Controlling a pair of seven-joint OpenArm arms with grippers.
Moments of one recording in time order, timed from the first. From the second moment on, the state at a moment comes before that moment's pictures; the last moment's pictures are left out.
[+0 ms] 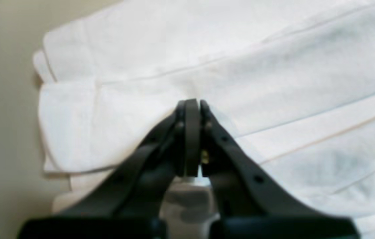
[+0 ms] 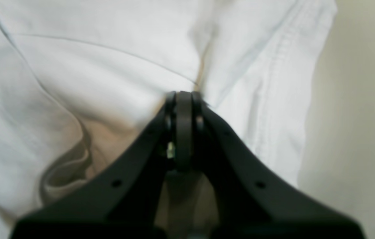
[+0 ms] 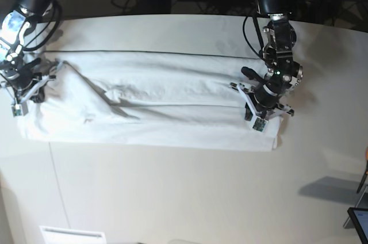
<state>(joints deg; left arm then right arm) -0.4 -7.9 -11.6 82.2 10.0 -29.1 29.1 1.0 9.6 37.4 78.6 -0.1 41.3 -38.9</state>
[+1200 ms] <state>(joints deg) 4.0 -11.2 -38.3 105.2 -8.2 -40.0 52.3 -1.5 5.5 37.7 98.1 -3.0 40.9 -43.6</state>
